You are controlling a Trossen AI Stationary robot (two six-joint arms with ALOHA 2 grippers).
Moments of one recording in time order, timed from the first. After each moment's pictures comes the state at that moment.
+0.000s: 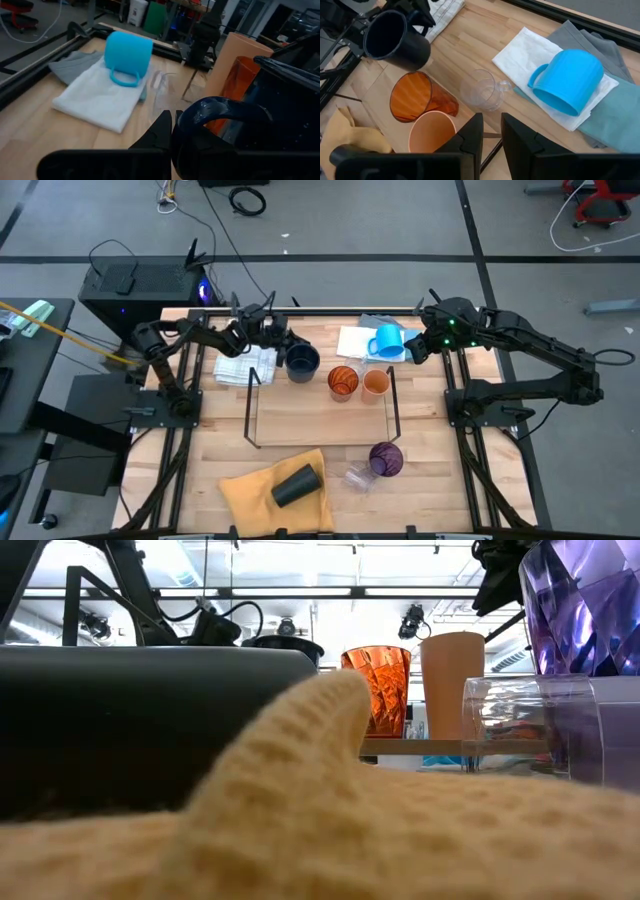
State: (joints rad) left arm 0.65 1.78 0.66 0.91 0.70 -0.14; right arm -0.40 0.88 1.09 -1.00 0.00 0.58
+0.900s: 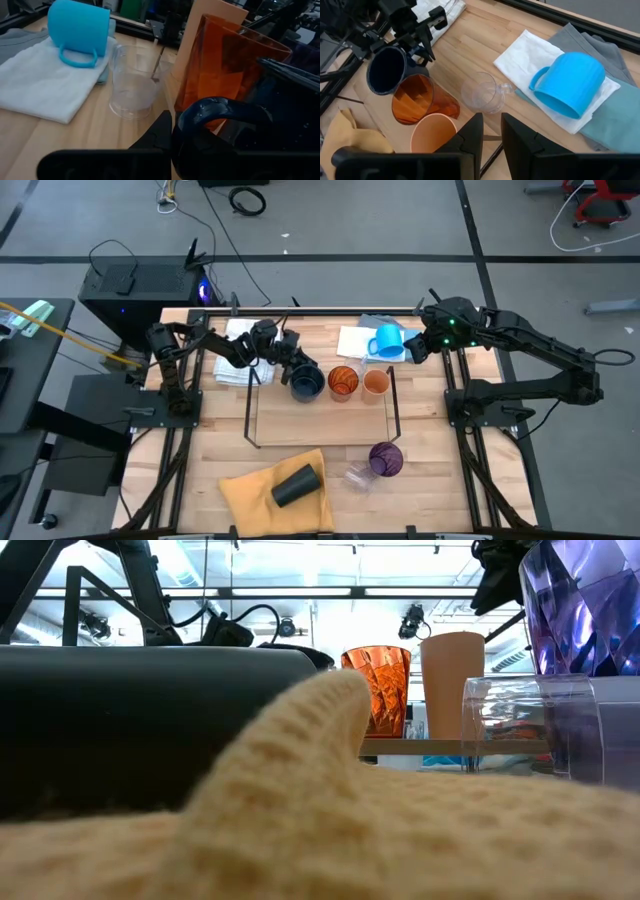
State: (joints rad) left arm 0.52 1.87 0.66 0.95 0.68 -0.11; right arm -0.40 0.88 1.09 -0.99 0.00 0.58
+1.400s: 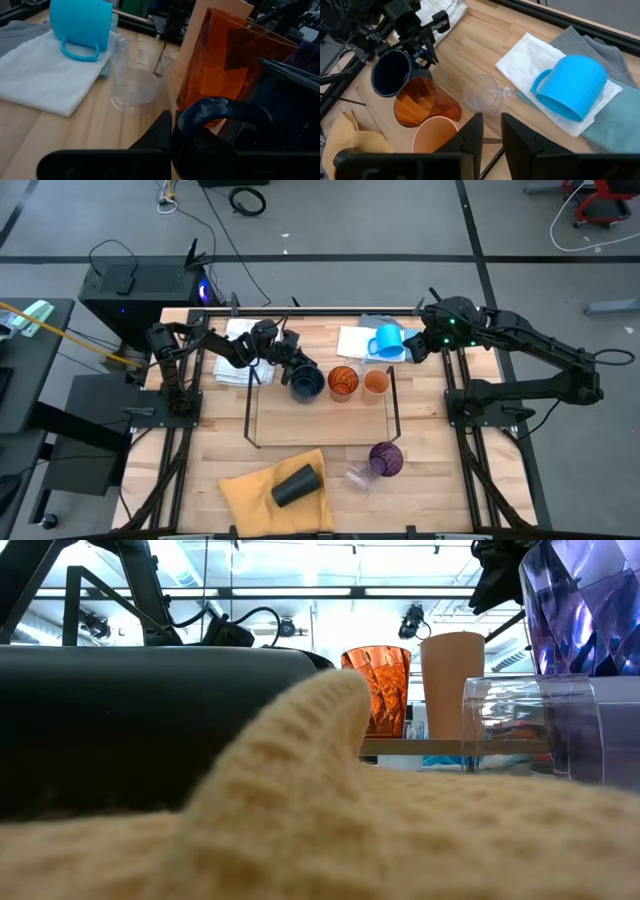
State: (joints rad) left arm 0.52 1.87 0.66 0.92 0.68 -0.11; right arm -0.40 0.88 1.09 -0.98 0.00 0.58
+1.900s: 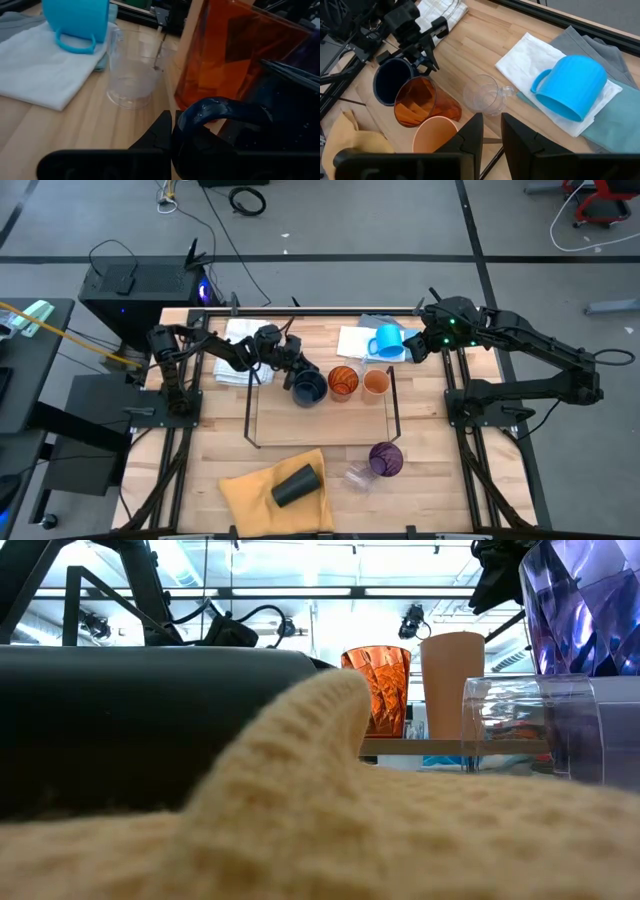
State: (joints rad) left arm 0.47 1.87 0.66 0.89 0.60 -0.09; right arm -0.40 0.88 1.09 -0.98 0.00 0.58
